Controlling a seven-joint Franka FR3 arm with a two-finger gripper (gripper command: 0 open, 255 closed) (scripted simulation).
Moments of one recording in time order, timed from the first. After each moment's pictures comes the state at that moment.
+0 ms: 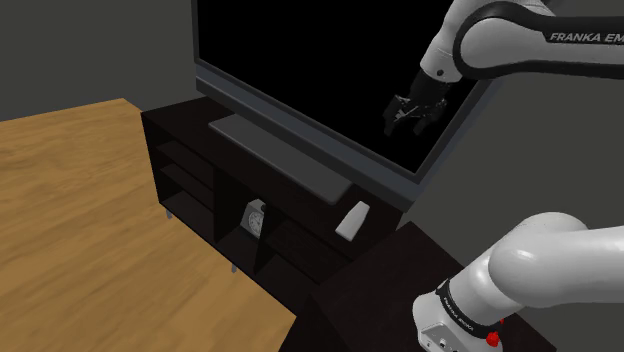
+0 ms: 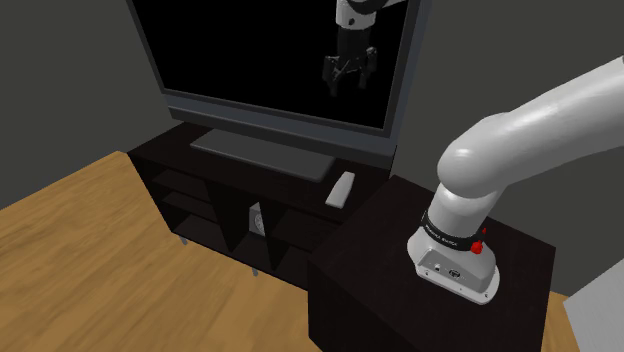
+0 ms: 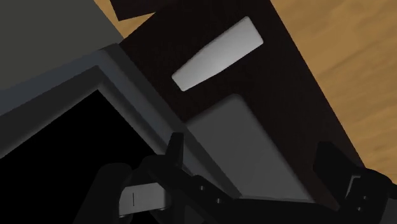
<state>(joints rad) -0.11 -0.70 0.04 -2.53 -0.08 1.93 0.31</state>
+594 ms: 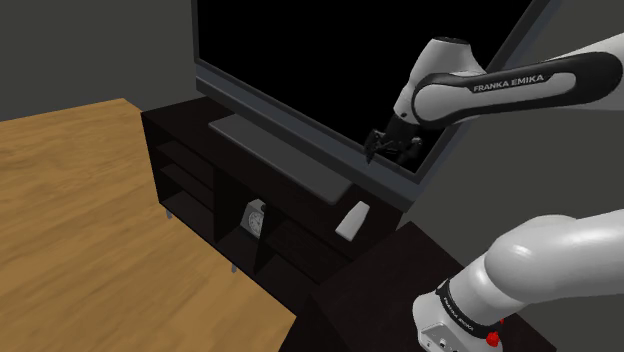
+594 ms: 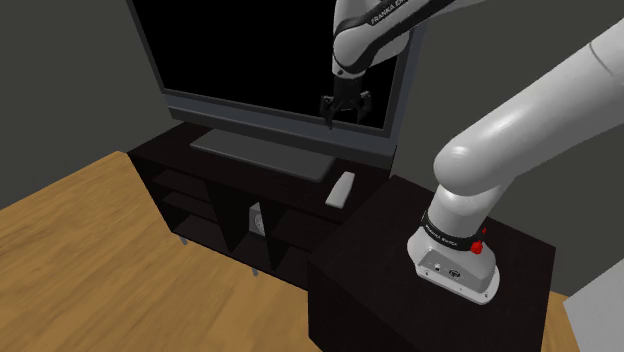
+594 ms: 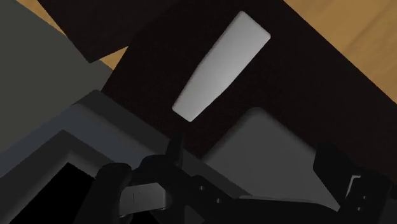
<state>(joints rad) -0.19 -0.51 0.06 -2.69 -0.06 2.24 0.55</state>
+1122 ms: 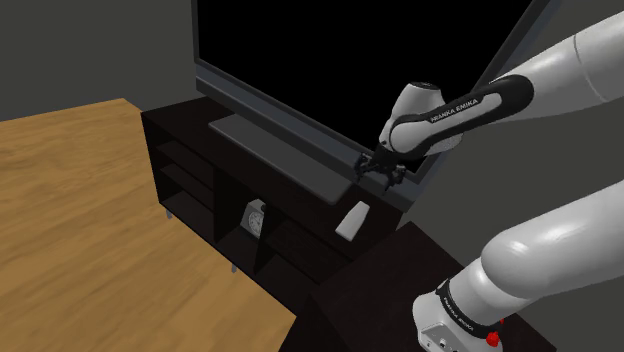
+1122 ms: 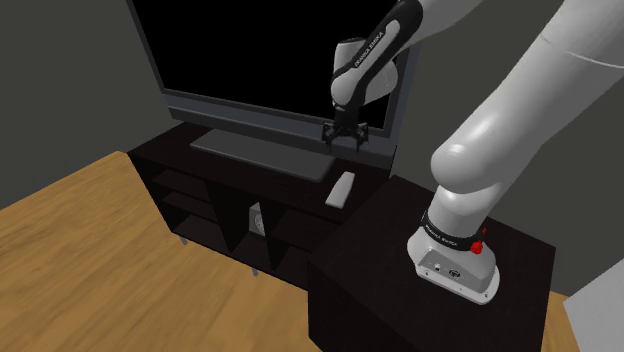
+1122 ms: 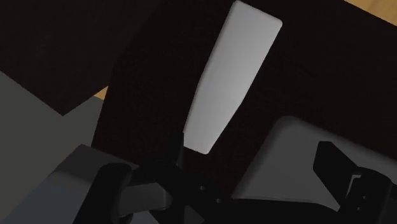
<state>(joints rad) -0.26 -0.23 0.07 -2.75 -0.06 2.54 0.75</state>
